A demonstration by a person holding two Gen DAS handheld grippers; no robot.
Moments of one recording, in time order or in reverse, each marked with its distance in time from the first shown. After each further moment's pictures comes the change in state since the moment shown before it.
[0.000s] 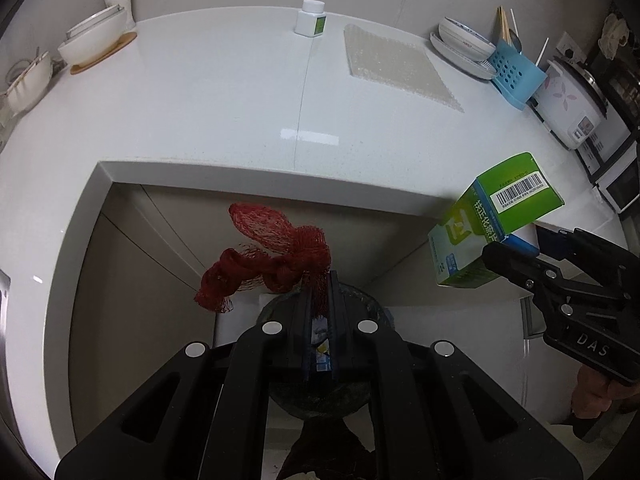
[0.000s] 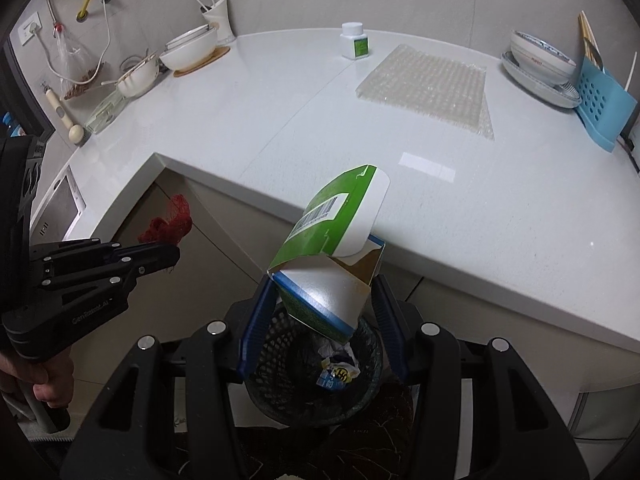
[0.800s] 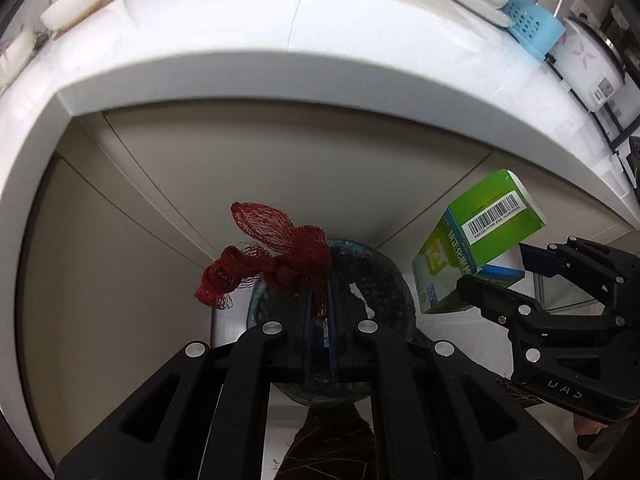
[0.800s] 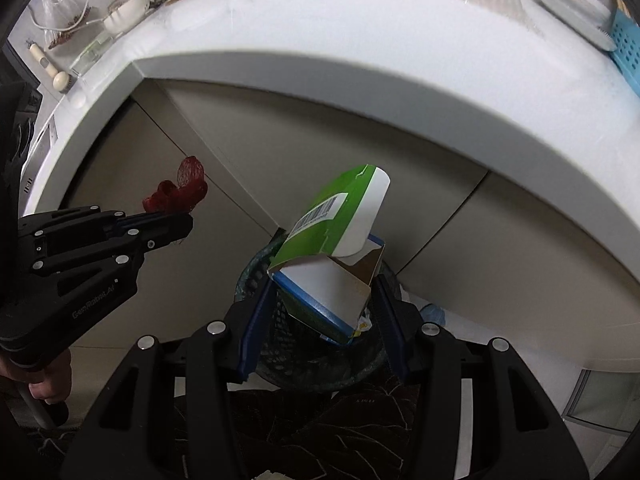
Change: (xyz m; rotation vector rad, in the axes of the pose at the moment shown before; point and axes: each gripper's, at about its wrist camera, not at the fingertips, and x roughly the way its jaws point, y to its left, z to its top) left arm 0.077 0.004 -0.040 0.013 0.117 0.012; right arm 0.087 0.006 -0.052 -0.011 0.208 0.016
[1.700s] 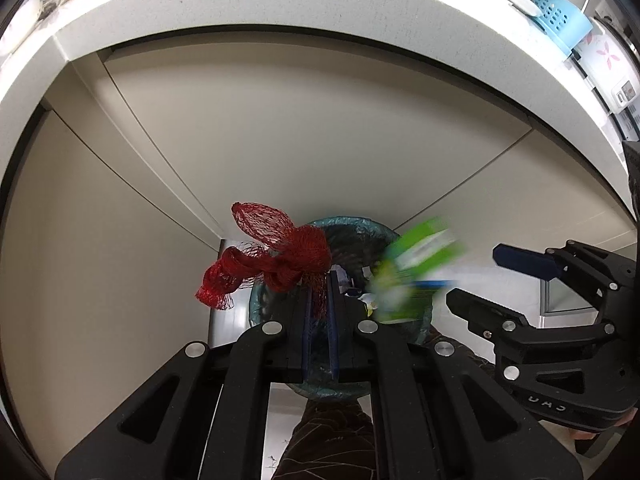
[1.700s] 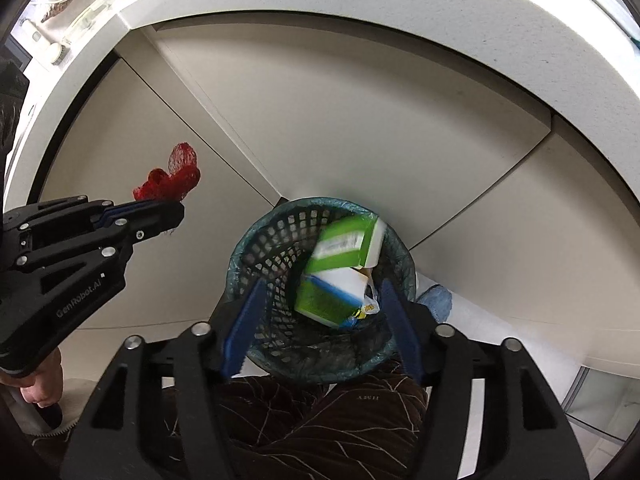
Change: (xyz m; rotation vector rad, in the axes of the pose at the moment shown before) left arm 0.039 0.003 -0.008 -0.043 0.058 0.026; right arm 0.055 0.007 0.001 -0.030 0.097 0.012
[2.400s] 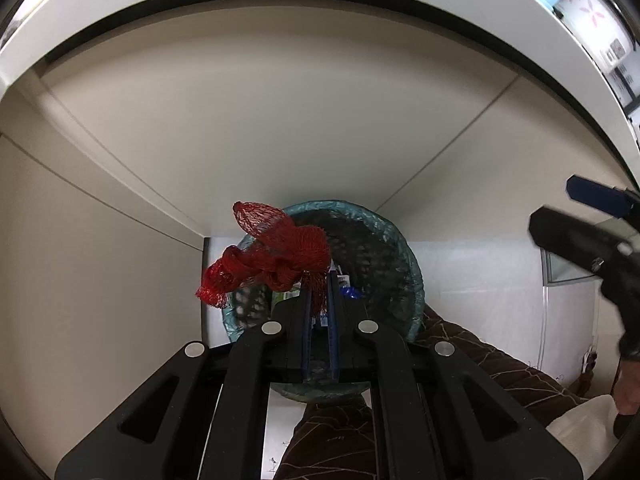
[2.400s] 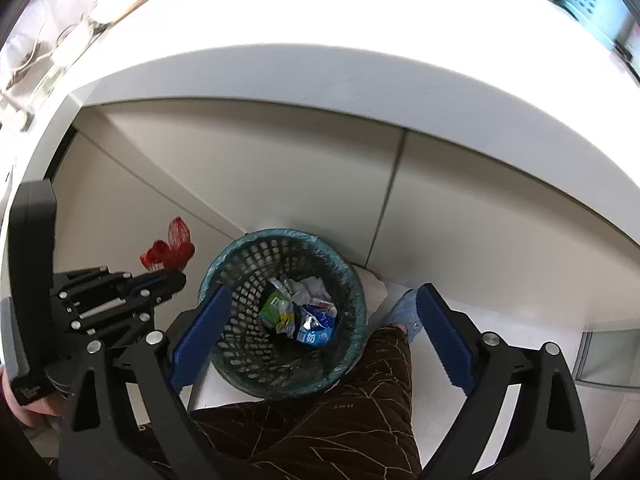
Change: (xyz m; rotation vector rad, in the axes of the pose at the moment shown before) left arm 0.031 -0.024 0.003 0.104 0.053 -0.024; right arm -0.031 -0.064 -0.013 0.188 -0.108 -0.086
